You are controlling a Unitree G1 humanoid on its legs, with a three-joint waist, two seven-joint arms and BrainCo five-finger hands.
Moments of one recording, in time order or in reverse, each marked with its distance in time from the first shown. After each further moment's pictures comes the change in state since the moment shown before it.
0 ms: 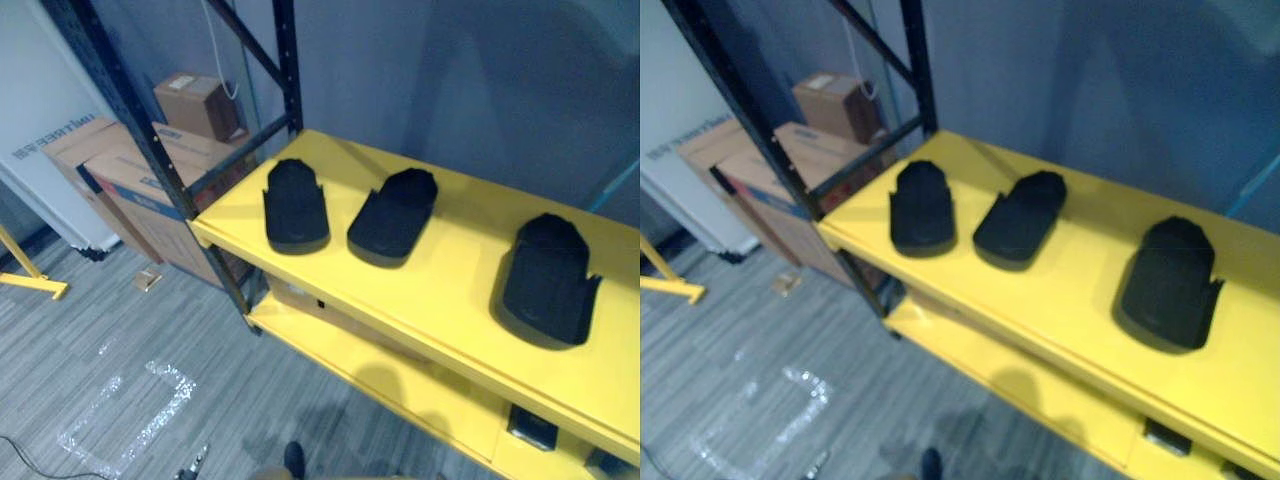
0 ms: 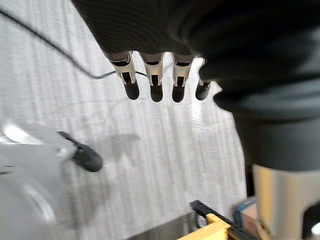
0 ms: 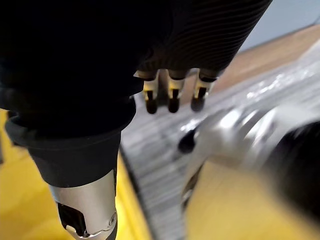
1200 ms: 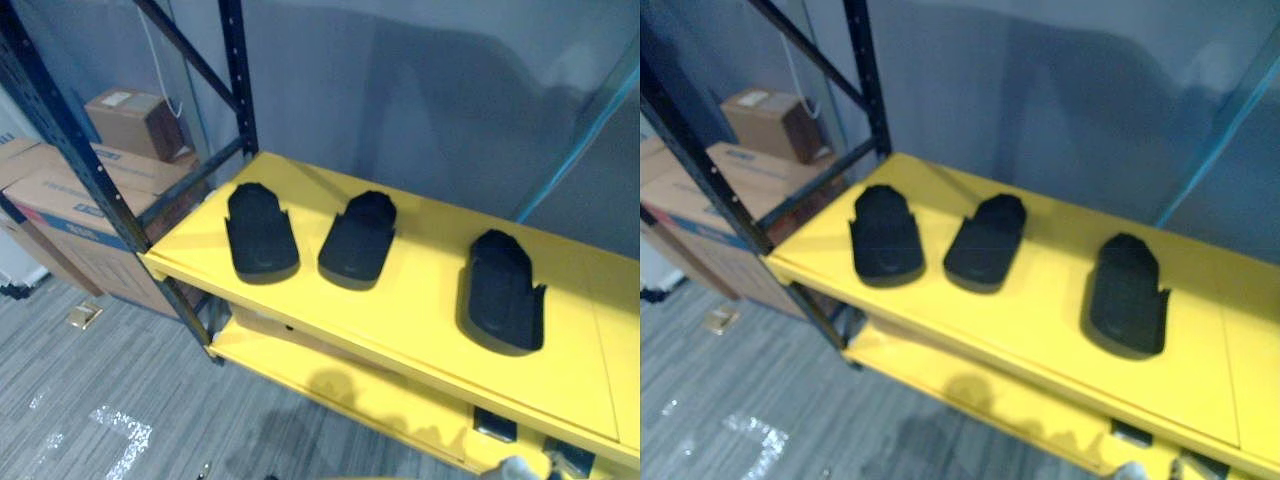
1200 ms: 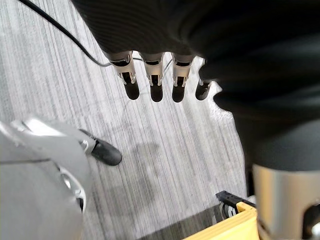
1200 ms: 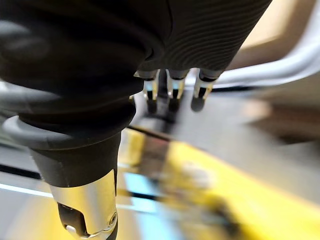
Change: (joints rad) left arm 0.018 -0.021 0.015 -0.039 -0.010 0.056 0.149; right arm 0.058 0.036 0.023 -0.691 -0.091 -0.422 -1.011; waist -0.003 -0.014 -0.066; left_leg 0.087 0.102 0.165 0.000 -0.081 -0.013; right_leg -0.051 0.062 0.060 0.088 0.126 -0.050
